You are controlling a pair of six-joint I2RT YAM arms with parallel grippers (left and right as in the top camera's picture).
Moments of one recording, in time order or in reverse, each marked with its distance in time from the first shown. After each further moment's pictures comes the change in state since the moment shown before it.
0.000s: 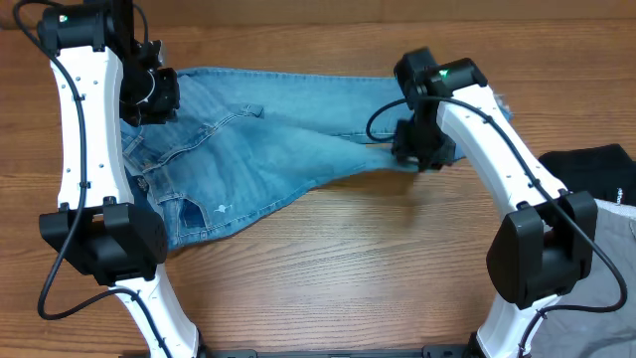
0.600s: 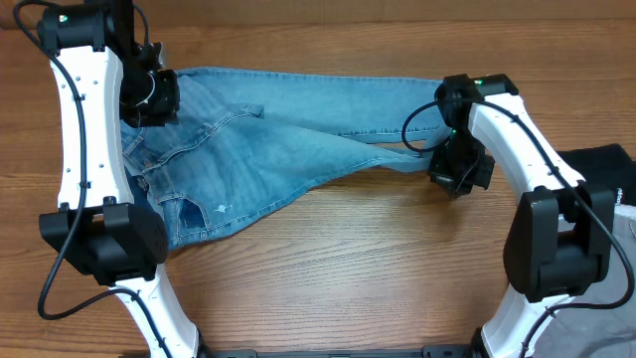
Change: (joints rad) left arm 0.000 0.000 0.000 -0.018 0.000 0.000; right arm -0.174 -0.001 -0.175 -0.016 0.040 -0.022
